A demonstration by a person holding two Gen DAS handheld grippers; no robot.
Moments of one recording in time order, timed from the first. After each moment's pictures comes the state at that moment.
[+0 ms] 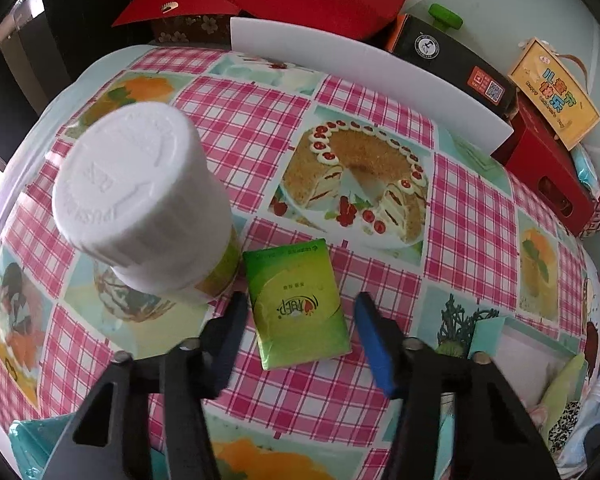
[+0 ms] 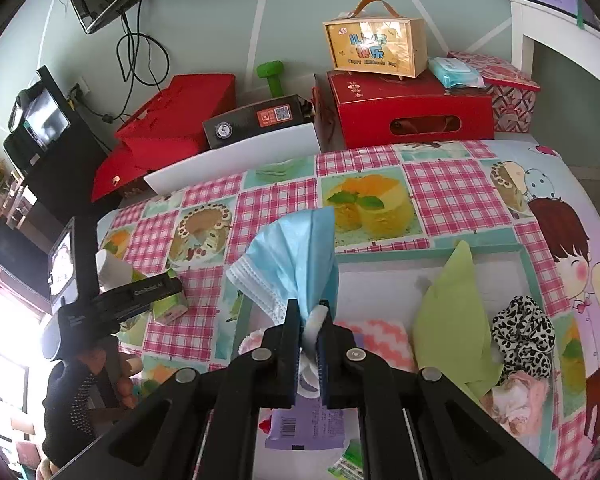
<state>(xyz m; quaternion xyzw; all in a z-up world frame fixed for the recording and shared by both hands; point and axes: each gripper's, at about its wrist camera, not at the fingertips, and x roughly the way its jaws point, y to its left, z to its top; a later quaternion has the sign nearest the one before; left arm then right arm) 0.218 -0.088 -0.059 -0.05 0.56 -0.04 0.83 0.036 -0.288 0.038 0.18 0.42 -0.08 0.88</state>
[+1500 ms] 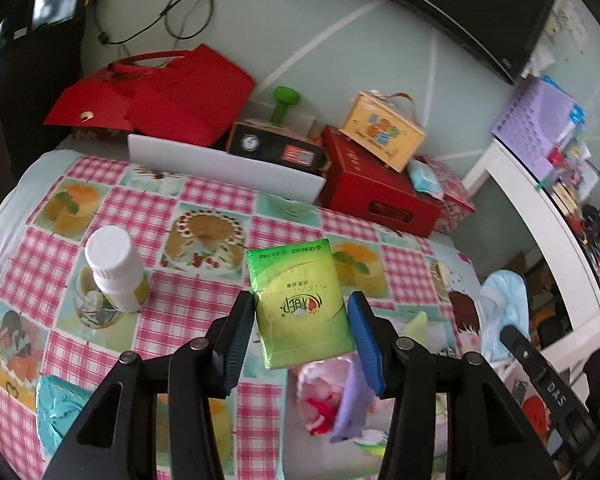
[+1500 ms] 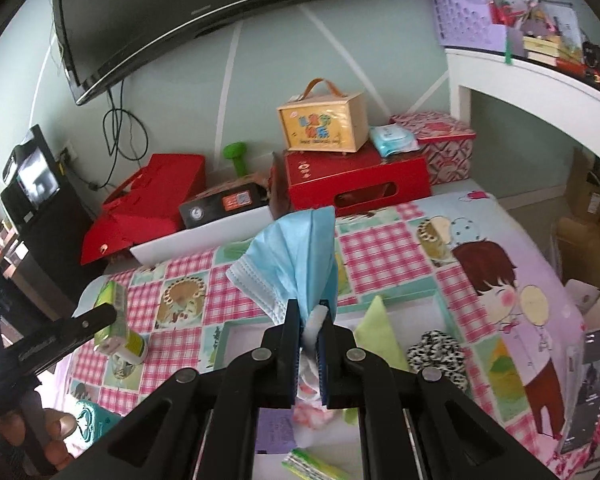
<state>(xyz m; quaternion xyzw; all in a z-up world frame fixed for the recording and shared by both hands) 0.107 -0.111 0.089 -0.08 0.43 -0.25 0.86 -0.031 -0.325 0.107 0.19 0.31 -0.17 0.92</state>
